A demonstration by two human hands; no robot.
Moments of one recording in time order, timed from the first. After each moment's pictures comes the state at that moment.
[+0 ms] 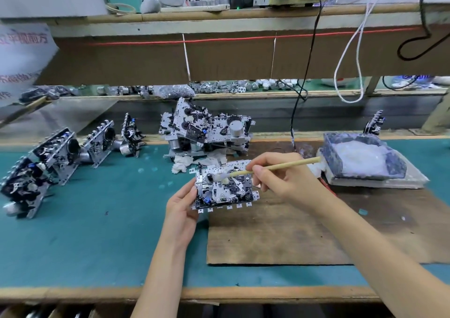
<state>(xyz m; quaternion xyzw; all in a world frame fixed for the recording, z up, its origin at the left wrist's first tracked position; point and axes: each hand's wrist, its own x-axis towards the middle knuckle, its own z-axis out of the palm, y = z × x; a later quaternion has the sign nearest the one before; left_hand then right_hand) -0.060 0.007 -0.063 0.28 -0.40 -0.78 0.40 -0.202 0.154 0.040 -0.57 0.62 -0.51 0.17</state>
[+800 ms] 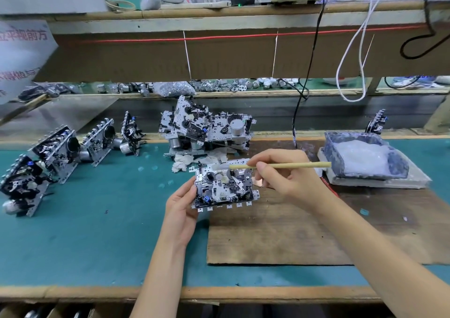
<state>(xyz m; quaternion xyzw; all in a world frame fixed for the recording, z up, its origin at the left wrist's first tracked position) -0.061 0.005 -0.065 0.26 -0.39 -0.79 0.40 -0.201 0.152 0.041 -0.57 0.61 -0.54 0.13</state>
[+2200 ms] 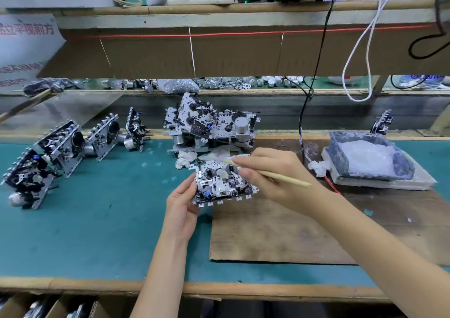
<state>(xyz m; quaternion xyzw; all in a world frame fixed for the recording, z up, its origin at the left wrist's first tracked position) -0.058 0.004 -0.065 0.25 -0.38 -0.79 0.41 -0.194 0.138 0.042 -0.72 0.57 -0.39 -0.08</state>
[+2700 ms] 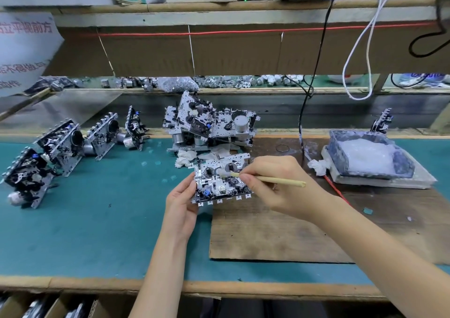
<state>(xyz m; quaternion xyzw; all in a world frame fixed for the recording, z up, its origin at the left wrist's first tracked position) -0.058 0.004 -0.064 0.27 -0.38 -0.79 0.41 -0.188 0.147 0.043 -0.72 0.58 -0.39 -0.05</state>
